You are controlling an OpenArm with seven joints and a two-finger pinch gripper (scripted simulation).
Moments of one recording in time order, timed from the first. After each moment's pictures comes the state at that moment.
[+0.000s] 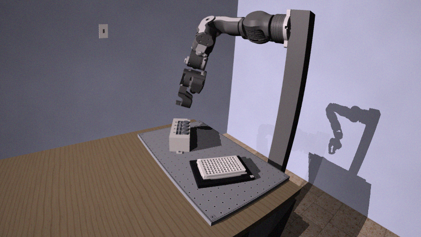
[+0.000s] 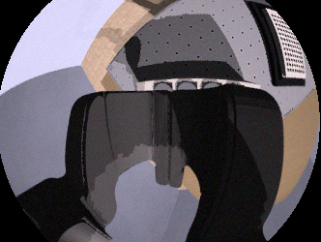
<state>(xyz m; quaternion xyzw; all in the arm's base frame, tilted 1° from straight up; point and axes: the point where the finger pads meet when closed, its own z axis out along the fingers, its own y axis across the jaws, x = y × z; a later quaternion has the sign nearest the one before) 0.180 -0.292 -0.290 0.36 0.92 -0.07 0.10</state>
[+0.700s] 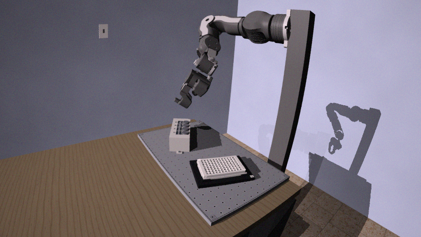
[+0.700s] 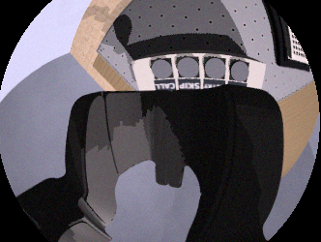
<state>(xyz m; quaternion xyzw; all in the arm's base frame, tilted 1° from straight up) 0.182 -0.300 -0.287 0.35 0.90 -0.10 0.23</state>
